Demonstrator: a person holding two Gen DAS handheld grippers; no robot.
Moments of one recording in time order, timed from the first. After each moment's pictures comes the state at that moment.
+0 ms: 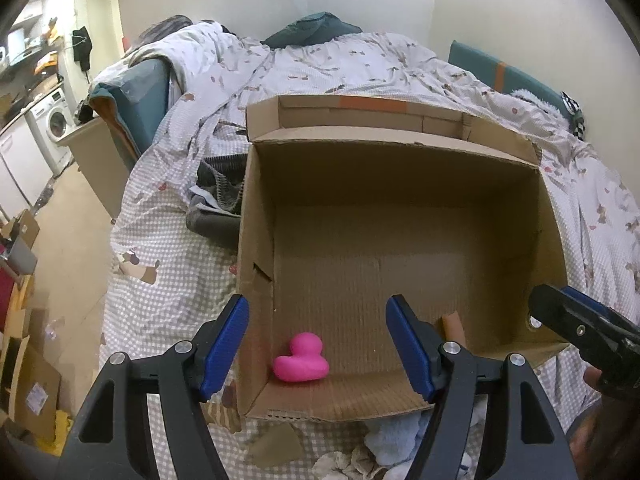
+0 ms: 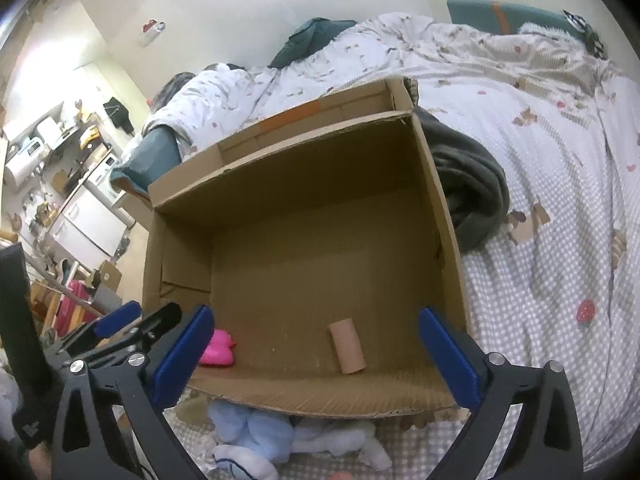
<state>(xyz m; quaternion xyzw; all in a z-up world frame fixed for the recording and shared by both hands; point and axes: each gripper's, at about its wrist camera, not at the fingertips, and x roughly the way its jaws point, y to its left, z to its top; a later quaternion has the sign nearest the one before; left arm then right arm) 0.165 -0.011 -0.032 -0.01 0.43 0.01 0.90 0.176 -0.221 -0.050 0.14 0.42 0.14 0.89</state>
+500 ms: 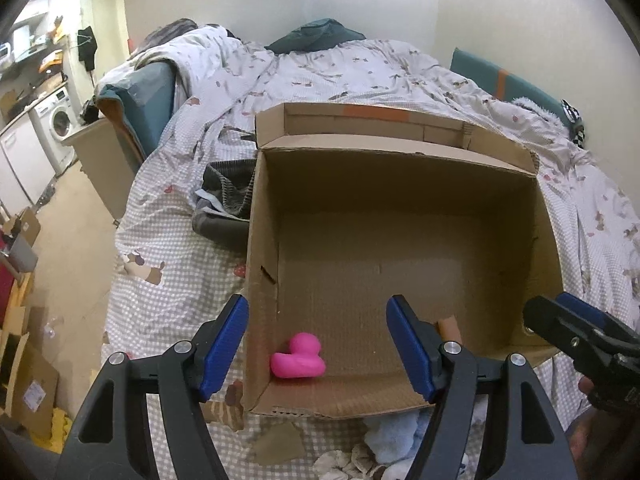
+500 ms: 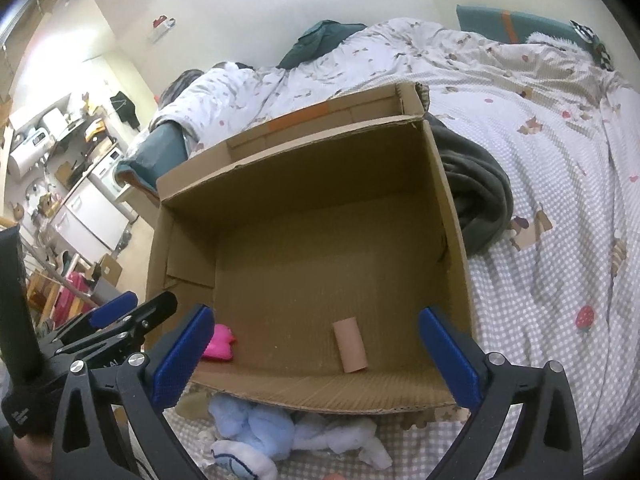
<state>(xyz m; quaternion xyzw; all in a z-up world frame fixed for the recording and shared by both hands) 0.159 -0.007 -0.025 -0.02 0.42 0.01 0.91 0.172 -0.216 -0.047 0.13 0.41 0.15 0.89</state>
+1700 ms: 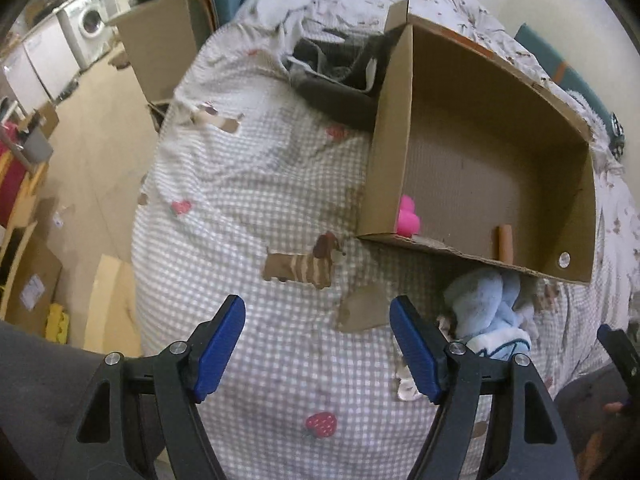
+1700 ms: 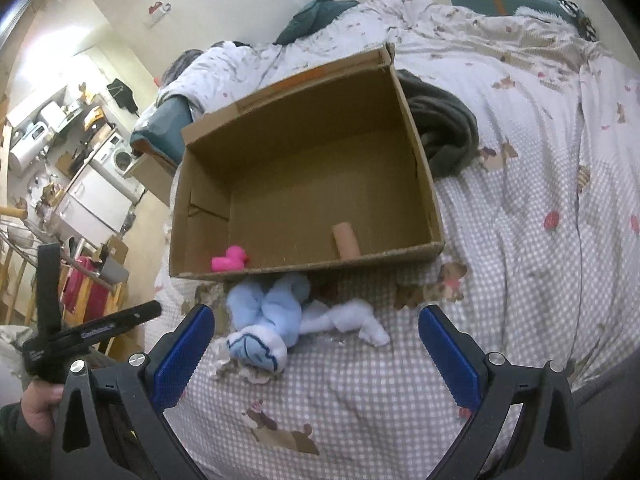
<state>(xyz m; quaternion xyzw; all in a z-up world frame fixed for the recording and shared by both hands) 0.091 0.072 -0.064 -0.11 0.56 0.06 0.82 0.086 -0.231 -0.049 0.14 0.46 0.15 0.86</state>
